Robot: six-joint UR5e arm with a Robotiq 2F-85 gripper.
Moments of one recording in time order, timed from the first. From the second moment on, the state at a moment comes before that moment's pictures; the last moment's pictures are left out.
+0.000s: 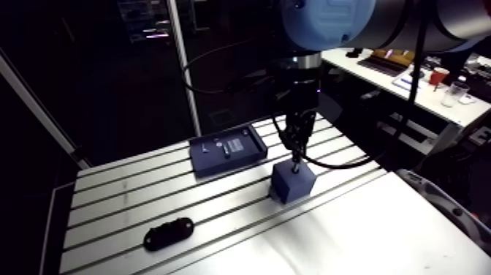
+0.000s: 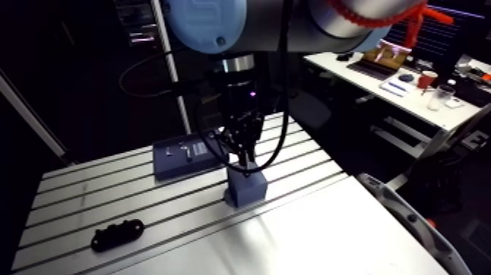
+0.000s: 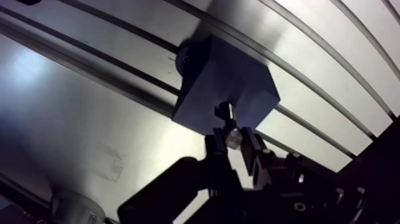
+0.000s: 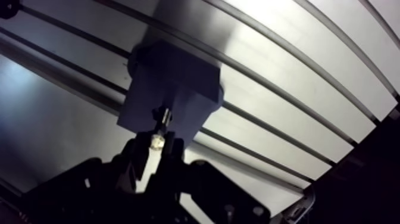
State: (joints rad) arm -0.44 -1.30 1.82 -1.84 -1.72 -2.50
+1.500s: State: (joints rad) arm -0.43 -1.31 1.83 -1.84 -1.73 -2.51
